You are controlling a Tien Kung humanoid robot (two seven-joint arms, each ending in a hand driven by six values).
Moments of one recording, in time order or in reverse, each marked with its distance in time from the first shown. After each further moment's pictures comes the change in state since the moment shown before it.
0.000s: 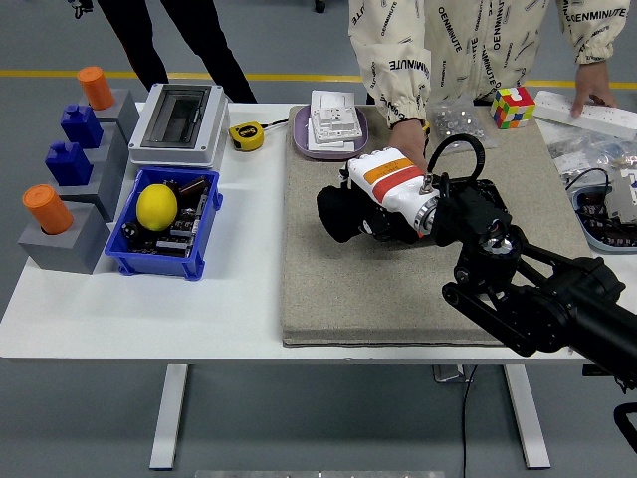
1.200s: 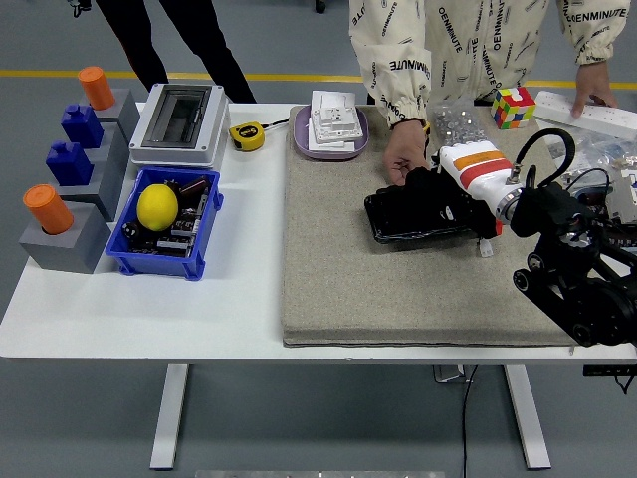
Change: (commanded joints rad) left arm 0.004 -0.004 -0.009 0.000 0.001 0.000 -0.001; right arm -0.060 -0.169 0.134 -0.078 -0.019 0.008 0.011
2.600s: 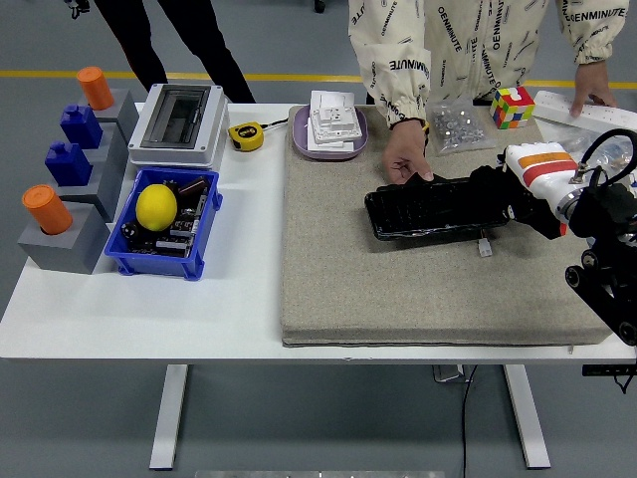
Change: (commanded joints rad) left arm -0.001 -0.003 -0.003 0.000 -0.003 0.000 -0.001; right arm -0.027 -0.068 0.068 -0.029 -0.016 0.009 0.002
